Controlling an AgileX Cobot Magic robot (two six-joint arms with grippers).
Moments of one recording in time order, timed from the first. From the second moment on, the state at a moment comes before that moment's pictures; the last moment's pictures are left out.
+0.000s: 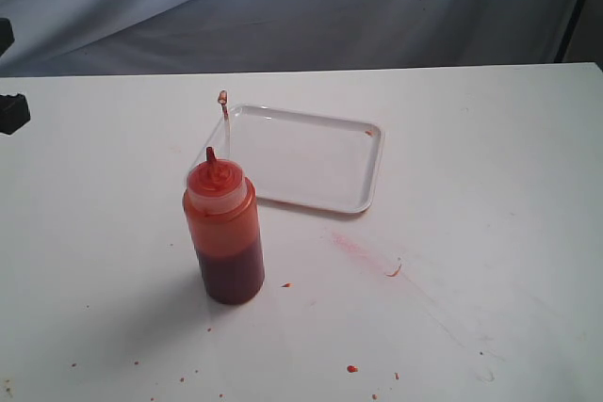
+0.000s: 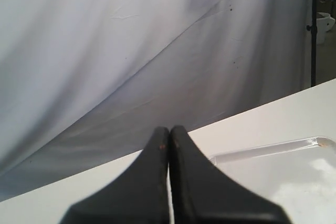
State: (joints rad) left arm -0.04 1.07 -0.53 0.70 -0.43 -0.47; right arm -0.02 0.00 0.00 -0.05 0.34 -0.03
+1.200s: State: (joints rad) left arm -0.04 1.08 -0.24 0.94 -0.56 -0.85; right arm -0.02 0.00 0.00 -0.05 0.34 -0.03
